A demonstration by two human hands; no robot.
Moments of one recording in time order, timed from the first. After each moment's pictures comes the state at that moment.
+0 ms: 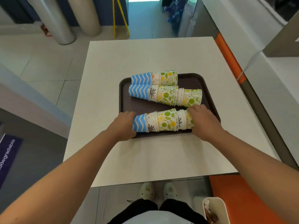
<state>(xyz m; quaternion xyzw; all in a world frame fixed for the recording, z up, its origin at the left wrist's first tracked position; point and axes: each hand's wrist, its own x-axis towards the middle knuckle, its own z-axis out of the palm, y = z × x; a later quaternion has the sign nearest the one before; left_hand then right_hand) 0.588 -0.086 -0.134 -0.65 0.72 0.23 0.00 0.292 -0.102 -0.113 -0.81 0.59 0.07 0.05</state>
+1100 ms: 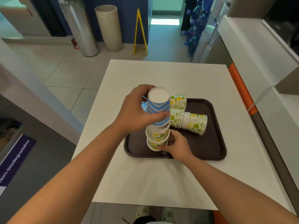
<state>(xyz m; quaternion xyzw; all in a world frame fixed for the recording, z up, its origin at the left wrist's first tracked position) 0.554 -0.114 -0.004 -0.56 0.66 0.23 -0.44 0.367 -0.120 -0.151 -0.62 0.57 -0.24 0.48</state>
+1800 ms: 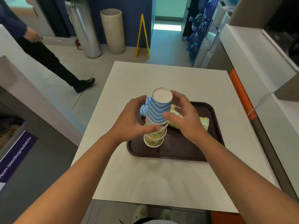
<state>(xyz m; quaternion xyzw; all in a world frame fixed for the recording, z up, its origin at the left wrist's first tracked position) 0.586 -0.090 -0.038 -0.60 0.64 0.30 -0.37 0.388 -0.135 -0.025 -0.67 0.43 -0.38 0.47</state>
